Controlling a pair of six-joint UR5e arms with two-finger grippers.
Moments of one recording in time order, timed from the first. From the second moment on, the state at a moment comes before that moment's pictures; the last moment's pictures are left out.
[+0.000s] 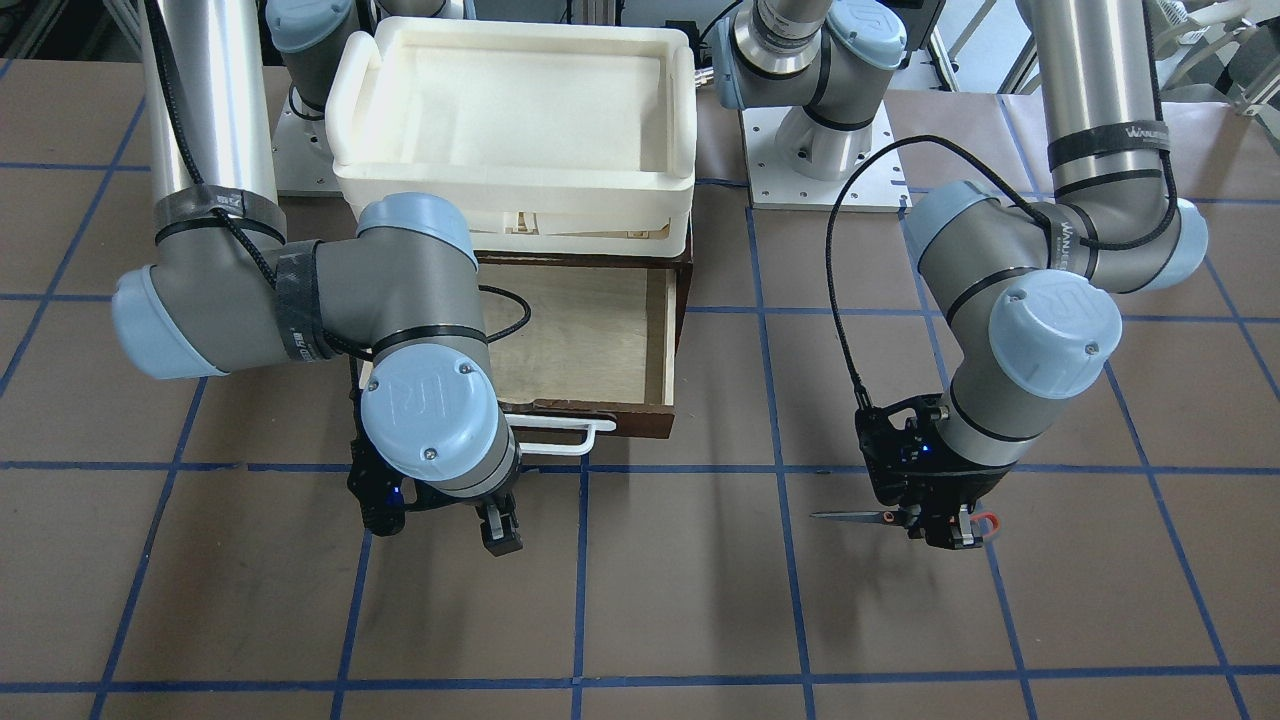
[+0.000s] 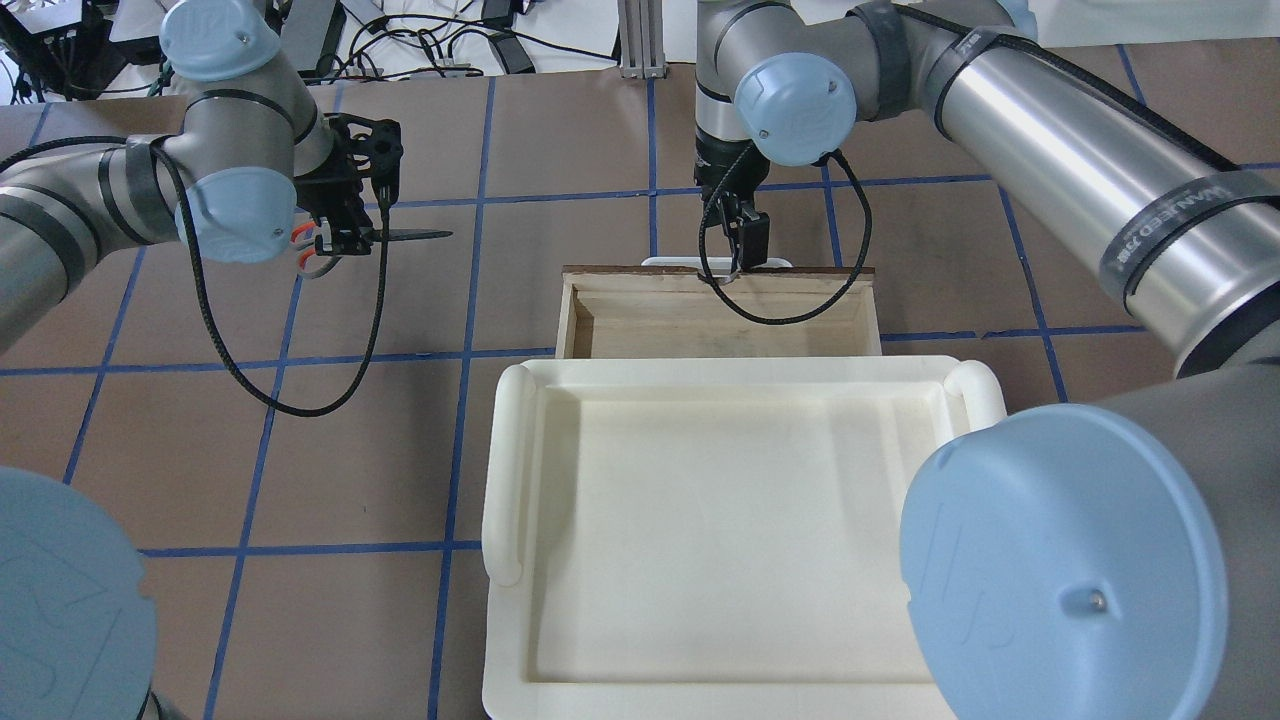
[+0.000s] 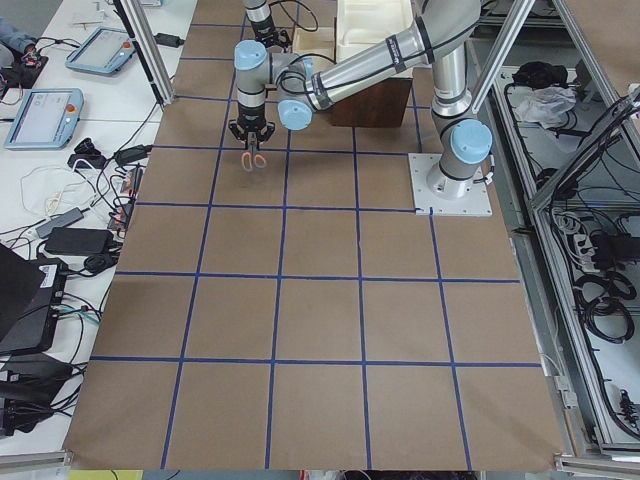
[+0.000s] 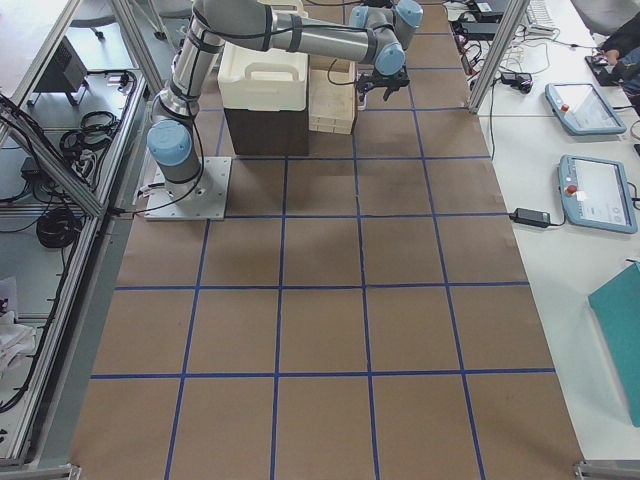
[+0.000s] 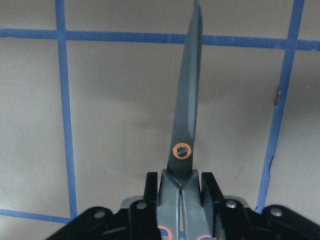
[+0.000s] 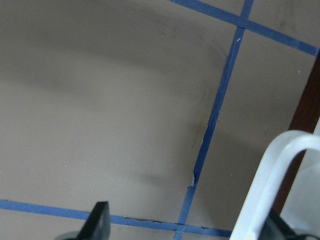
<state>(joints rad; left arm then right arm) -1.46 -1.96 -1.66 -0.98 1.63 1.62 1.79 -0.97 1.28 -1.69 -1.53 1.50</state>
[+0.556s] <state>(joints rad) -1.49 -1.94 -1.65 -1.01 1.63 1.56 1.79 -0.96 1.26 -1.71 -1.53 1.48</state>
